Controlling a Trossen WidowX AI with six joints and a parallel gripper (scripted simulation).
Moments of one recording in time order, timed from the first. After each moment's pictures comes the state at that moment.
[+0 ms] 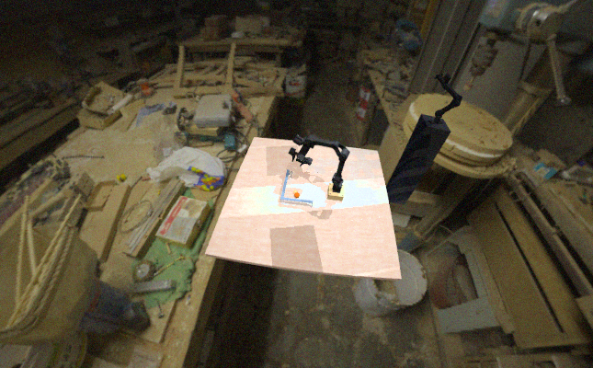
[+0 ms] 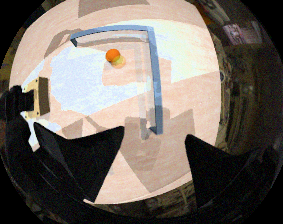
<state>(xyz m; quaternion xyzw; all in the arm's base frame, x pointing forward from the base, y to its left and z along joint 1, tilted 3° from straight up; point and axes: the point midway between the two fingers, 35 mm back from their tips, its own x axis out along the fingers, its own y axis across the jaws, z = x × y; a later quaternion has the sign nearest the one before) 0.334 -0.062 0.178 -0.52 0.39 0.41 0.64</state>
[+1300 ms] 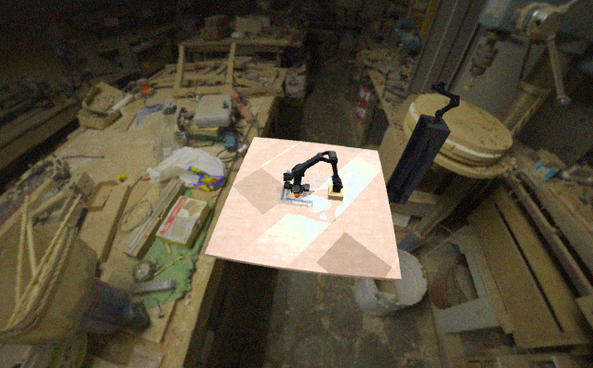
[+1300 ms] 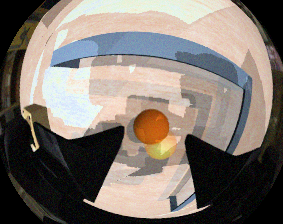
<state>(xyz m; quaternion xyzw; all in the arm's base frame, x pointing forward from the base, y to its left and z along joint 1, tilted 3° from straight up) 0.306 0.099 0.021 -0.51 0.46 0.53 0.50</state>
